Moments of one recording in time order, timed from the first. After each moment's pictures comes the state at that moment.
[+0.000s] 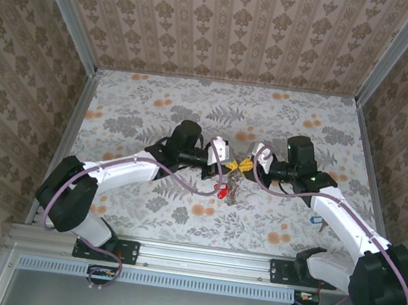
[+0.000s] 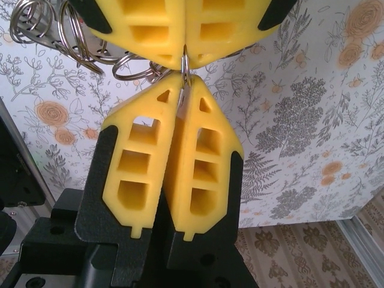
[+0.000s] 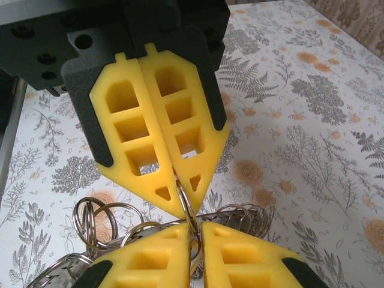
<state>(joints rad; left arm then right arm) -0.80 1.51 0.90 0.17 0.69 0.42 0.31 1.15 0.74 -0.23 -0.76 -0.57</state>
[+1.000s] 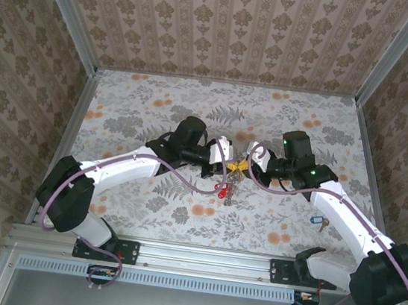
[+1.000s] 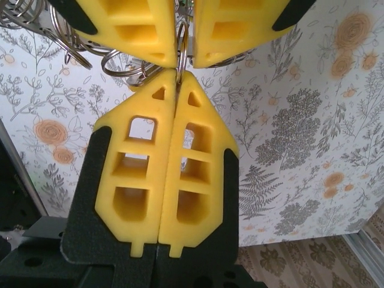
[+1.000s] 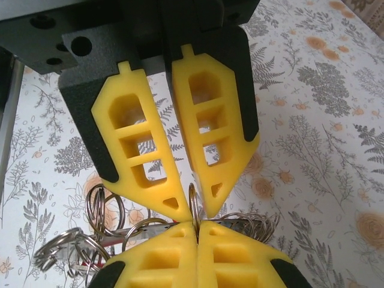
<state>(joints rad) -0.81 1.51 1.02 -0.06 0.64 0.52 0.37 1.17 0.86 -0.43 -0.66 -0.66</state>
